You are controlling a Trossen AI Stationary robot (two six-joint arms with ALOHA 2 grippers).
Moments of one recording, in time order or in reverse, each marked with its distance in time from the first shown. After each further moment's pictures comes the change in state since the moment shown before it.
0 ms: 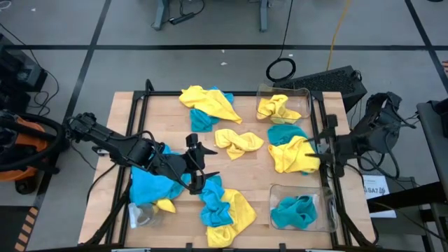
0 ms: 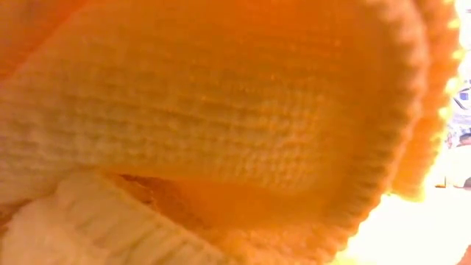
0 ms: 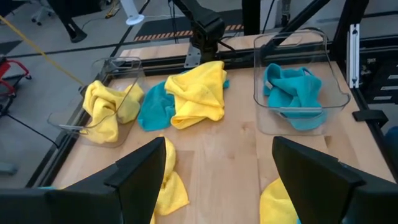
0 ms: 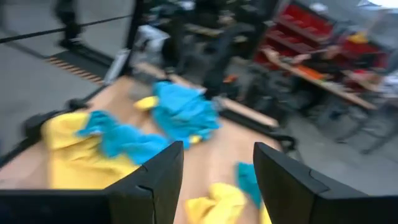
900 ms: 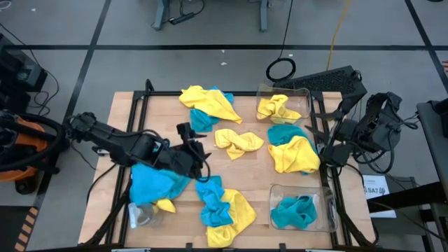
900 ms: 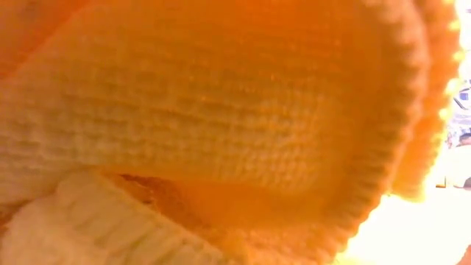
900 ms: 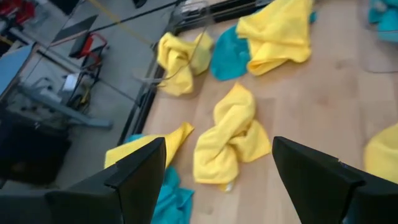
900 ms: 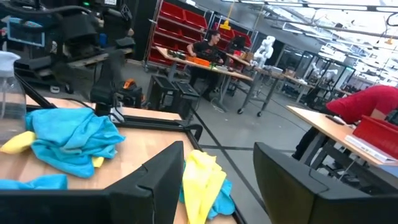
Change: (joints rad) left arm 0.078 0.000 0.000 -0.265 -0.196 0.023; right arm -0.002 0.022 0.000 0.120 0.478 0.059
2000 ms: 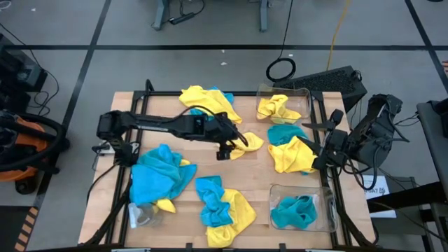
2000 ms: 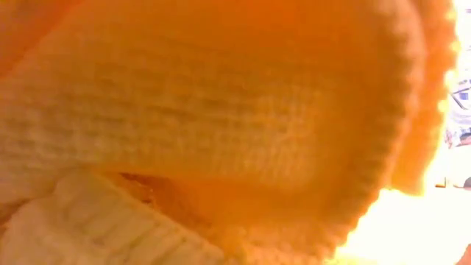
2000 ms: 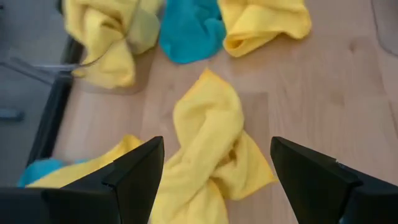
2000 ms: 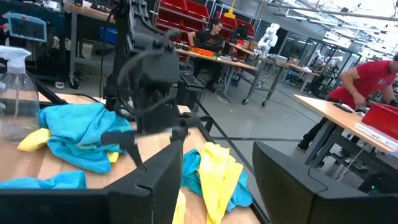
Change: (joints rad) left arm 0.400 0.322 0.000 0.324 0.570 0.258; right arm 0.000 0.116 -0.001 -0.020 -0.004 0.177
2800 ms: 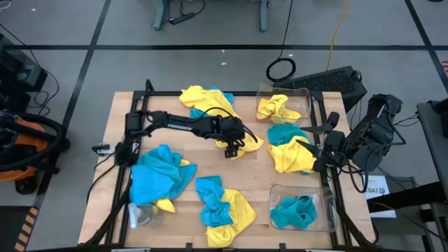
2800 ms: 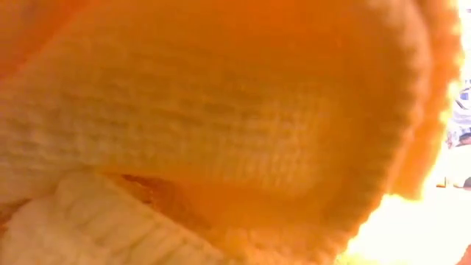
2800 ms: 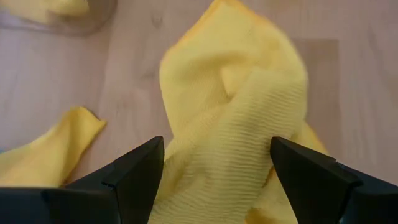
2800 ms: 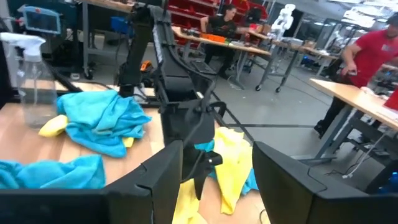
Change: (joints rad) left arm 0.107 0.293 0.000 0.142 0.088 0.002; right arm 0.000 0.004 0.000 -0.154 -0.069 0.184
